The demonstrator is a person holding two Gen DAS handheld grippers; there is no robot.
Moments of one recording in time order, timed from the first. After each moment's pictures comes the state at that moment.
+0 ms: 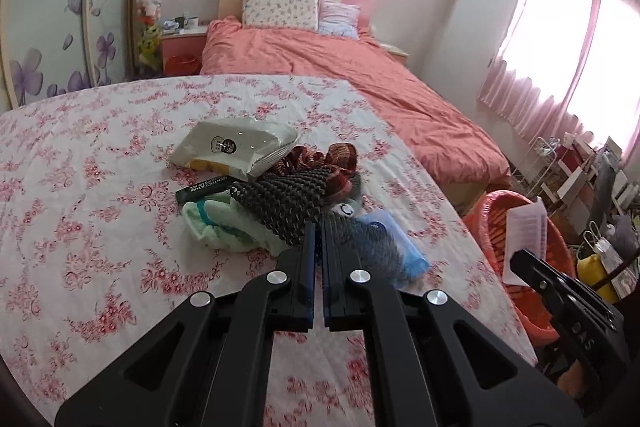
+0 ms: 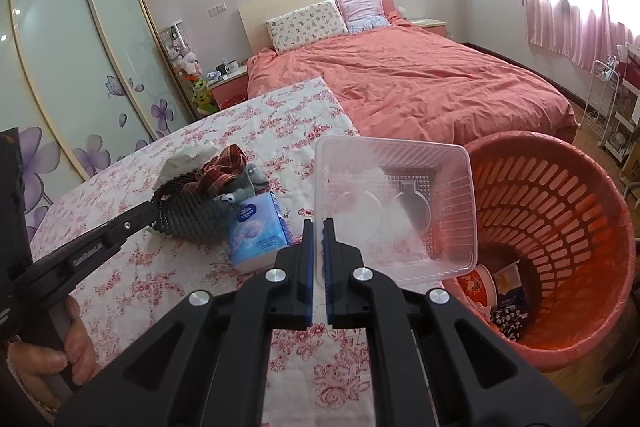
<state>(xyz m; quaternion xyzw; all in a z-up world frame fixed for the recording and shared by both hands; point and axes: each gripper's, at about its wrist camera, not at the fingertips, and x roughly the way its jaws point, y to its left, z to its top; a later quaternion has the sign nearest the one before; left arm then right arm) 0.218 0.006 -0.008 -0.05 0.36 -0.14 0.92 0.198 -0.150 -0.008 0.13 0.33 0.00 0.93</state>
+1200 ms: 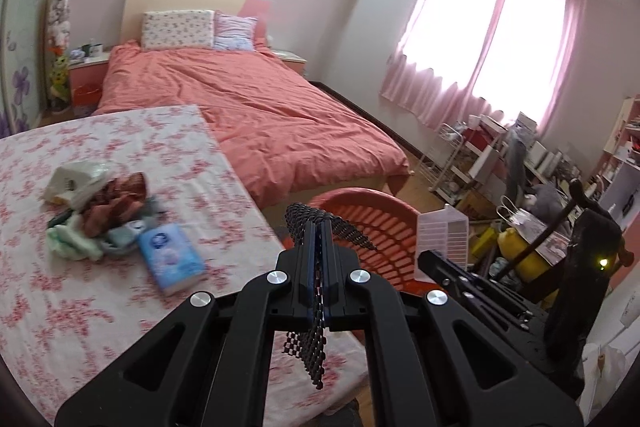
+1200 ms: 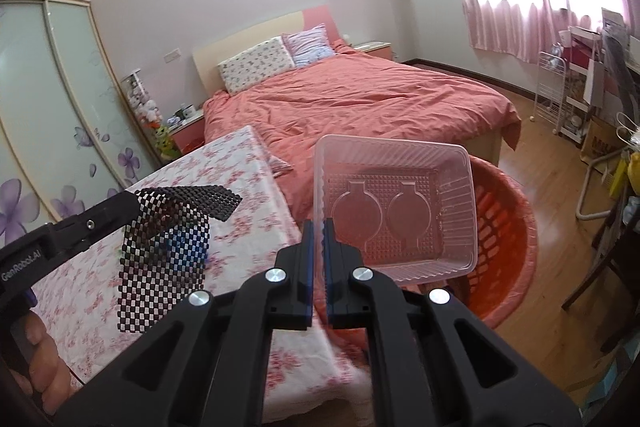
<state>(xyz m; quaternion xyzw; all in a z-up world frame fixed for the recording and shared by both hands) 0.168 -0.123 0.036 -0.05 0.32 -0.31 0.89 0.119 -0.255 0.016 0.18 0.28 -0.09 0.94</state>
